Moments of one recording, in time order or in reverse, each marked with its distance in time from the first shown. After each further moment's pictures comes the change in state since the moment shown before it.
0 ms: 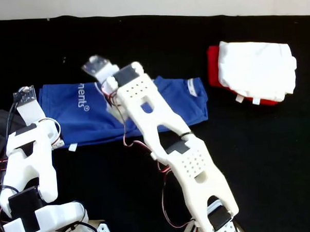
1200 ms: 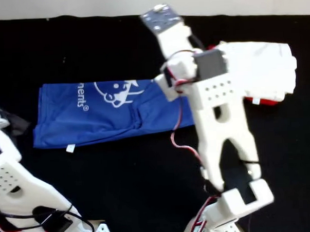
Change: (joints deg) left arm -22.7 46.4 -70.2 23.2 -5.7; right arm 18.4 -45.5 22.2 5.8 0.0
